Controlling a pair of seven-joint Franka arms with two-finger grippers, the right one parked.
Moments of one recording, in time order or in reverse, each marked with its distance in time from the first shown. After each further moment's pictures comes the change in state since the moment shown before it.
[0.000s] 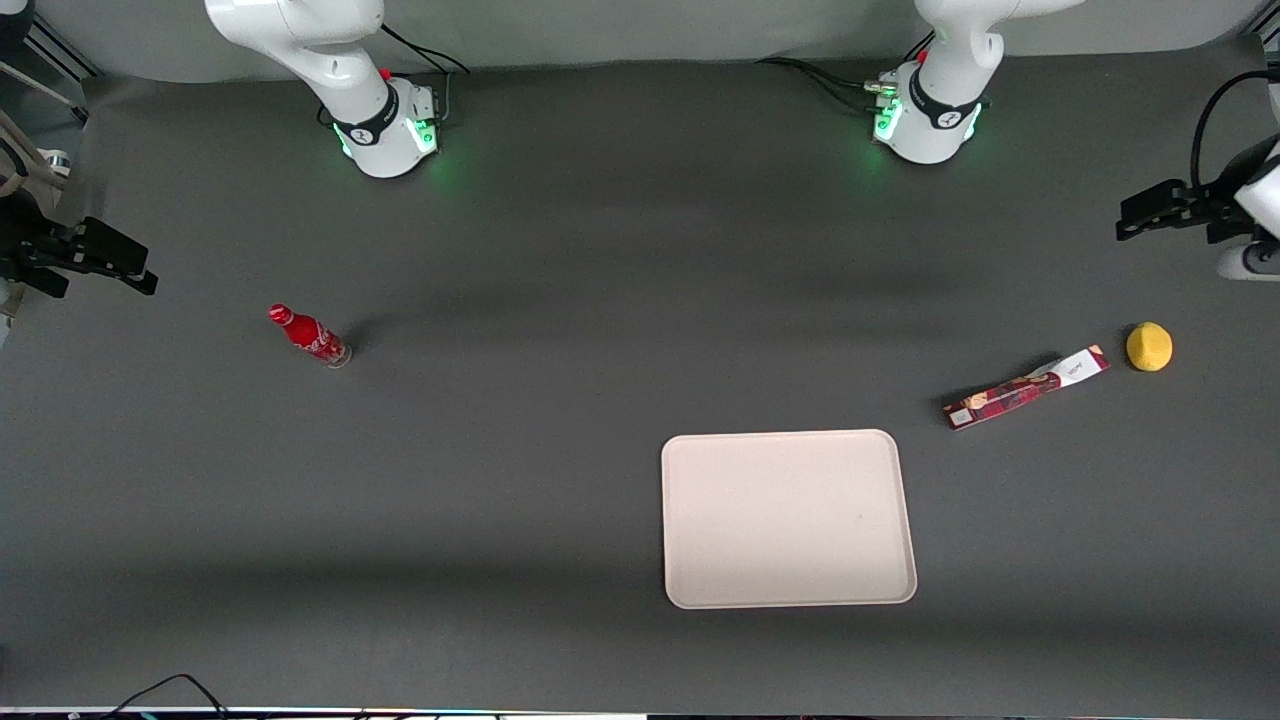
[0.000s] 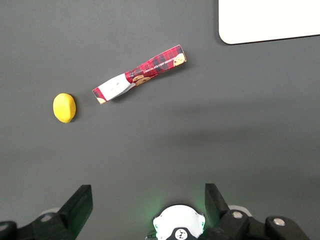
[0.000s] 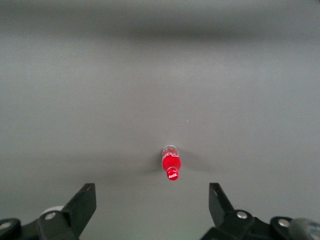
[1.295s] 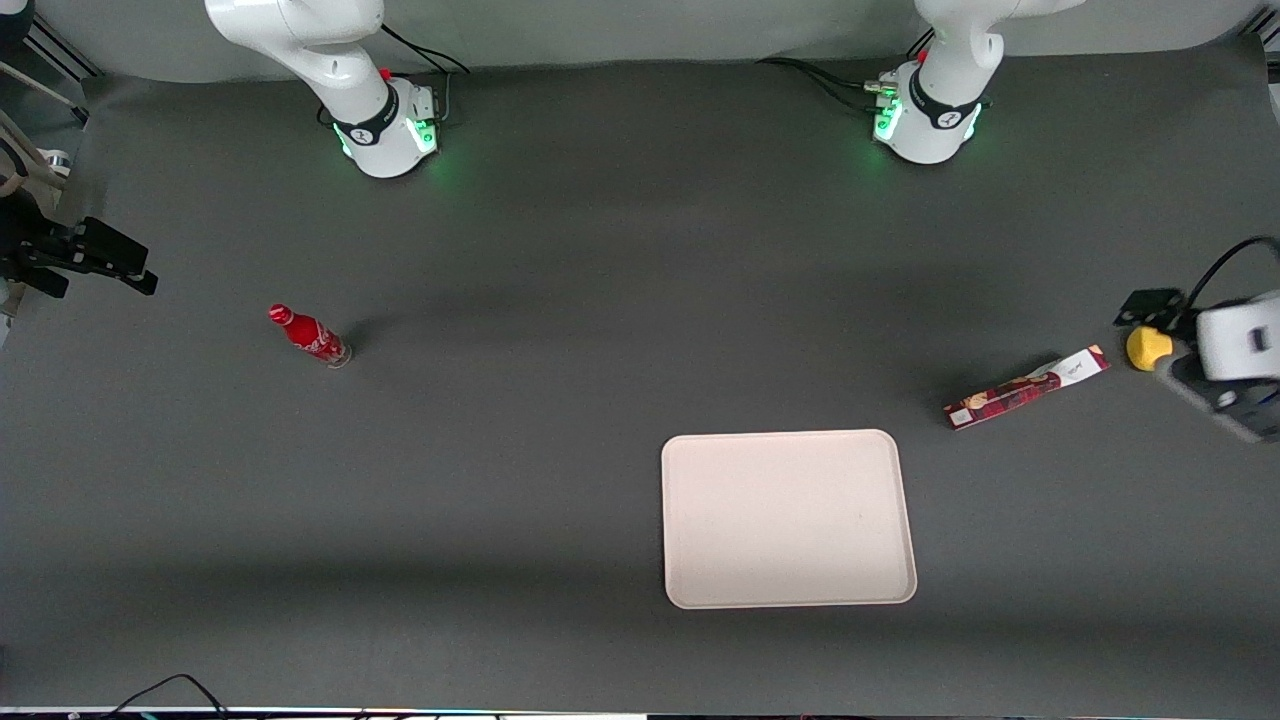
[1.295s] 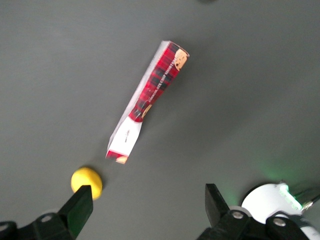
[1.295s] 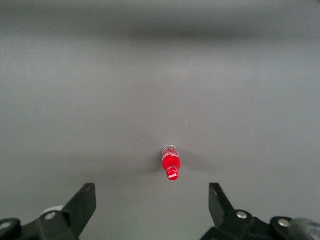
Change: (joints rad) arm 0.000 0.394 0.095 0.152 0.014 0.093 0.690
